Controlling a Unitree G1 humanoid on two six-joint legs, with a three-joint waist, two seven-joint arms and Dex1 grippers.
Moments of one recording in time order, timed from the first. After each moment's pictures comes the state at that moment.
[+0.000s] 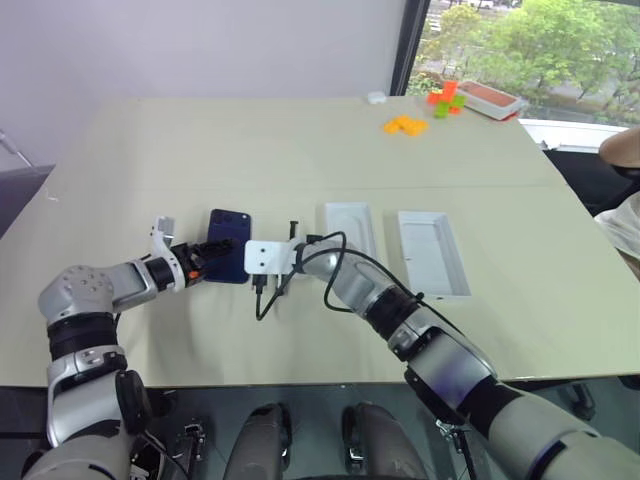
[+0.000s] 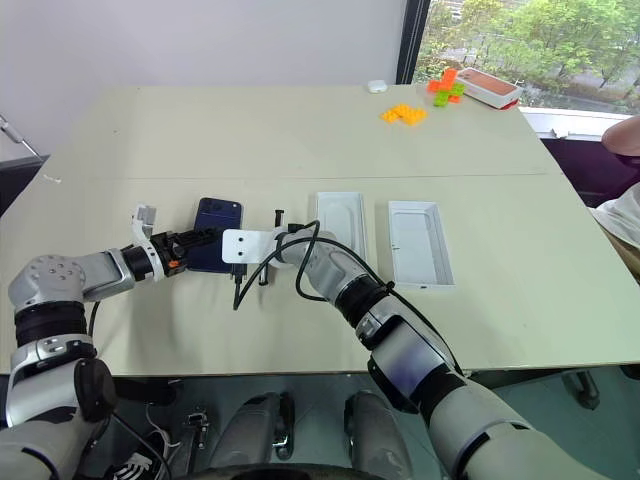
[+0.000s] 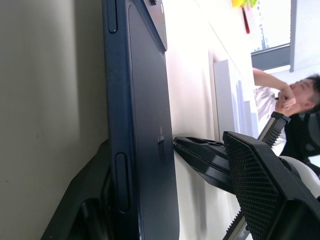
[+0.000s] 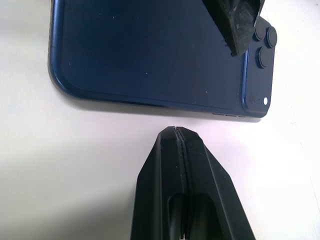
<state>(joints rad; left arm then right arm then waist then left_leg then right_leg) -0.62 0.51 0.51 0.50 -0.76 1.30 -0.56 -0.94 0.00 0.55 0.75 -0.47 0.00 0.58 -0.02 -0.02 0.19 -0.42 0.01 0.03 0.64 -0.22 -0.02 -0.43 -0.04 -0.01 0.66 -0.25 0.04</state>
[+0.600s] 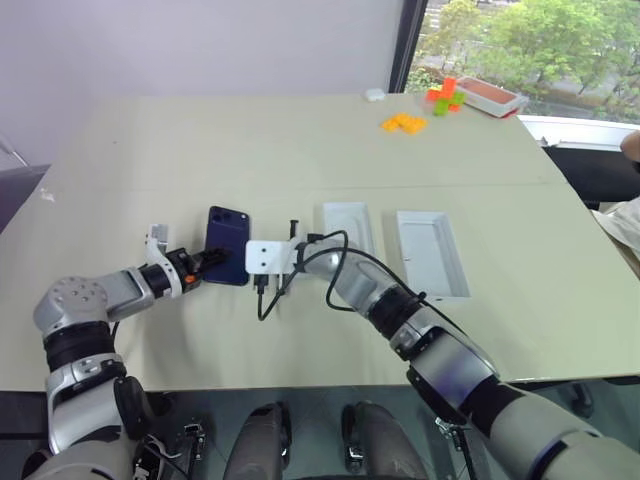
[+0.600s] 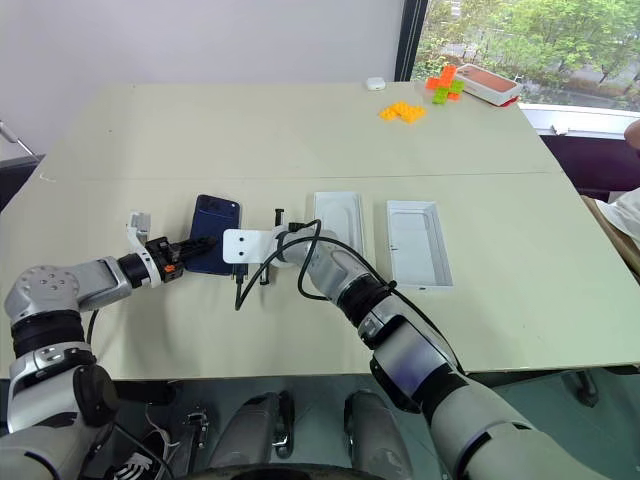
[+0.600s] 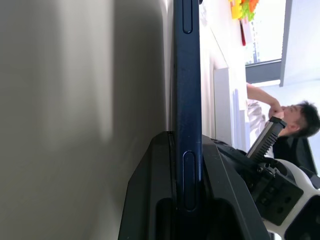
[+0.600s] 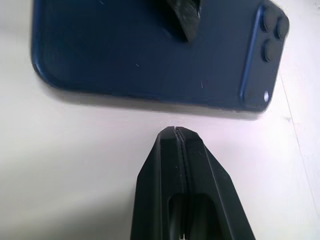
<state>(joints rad) -0.58 0.50 0.61 0.48 -0.83 1.36 -0.51 -0.93 -0.02 0.53 0.71 -0.44 0.02 0.61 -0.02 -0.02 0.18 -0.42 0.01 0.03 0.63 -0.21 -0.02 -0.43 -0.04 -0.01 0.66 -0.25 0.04</state>
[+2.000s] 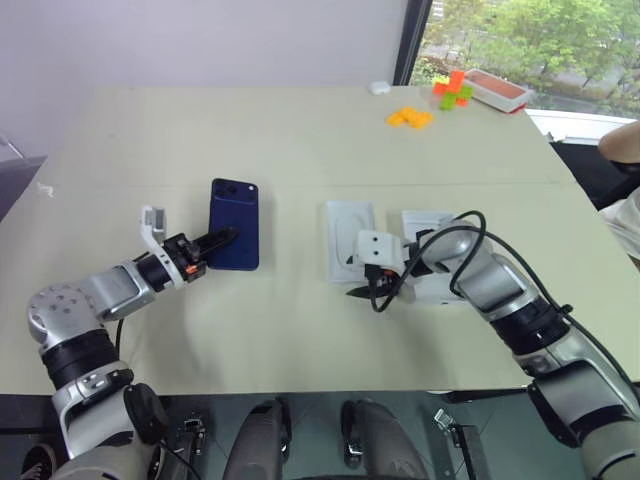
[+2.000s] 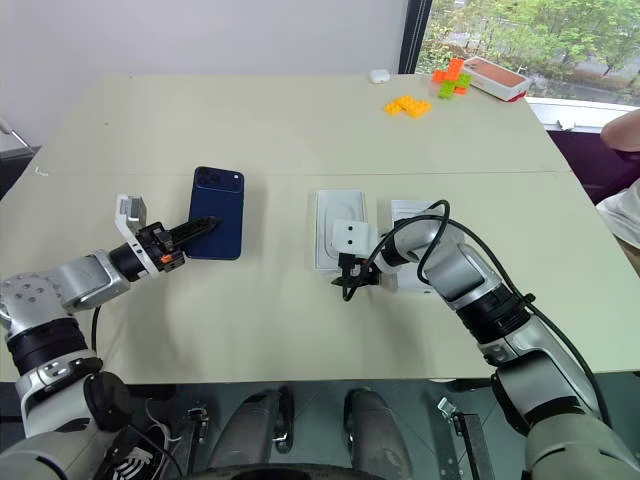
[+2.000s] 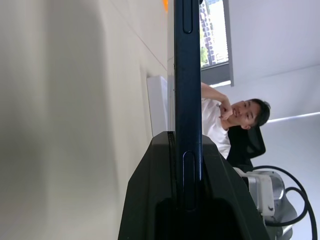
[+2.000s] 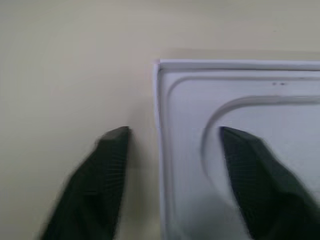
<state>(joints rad) -0.55 0.41 0.71 0.23 -1.10 1.46 -0.35 -0.70 -0.64 0.46 0.03 -0.06 0.43 1.17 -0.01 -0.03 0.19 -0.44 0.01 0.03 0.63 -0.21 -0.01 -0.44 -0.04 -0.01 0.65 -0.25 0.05</state>
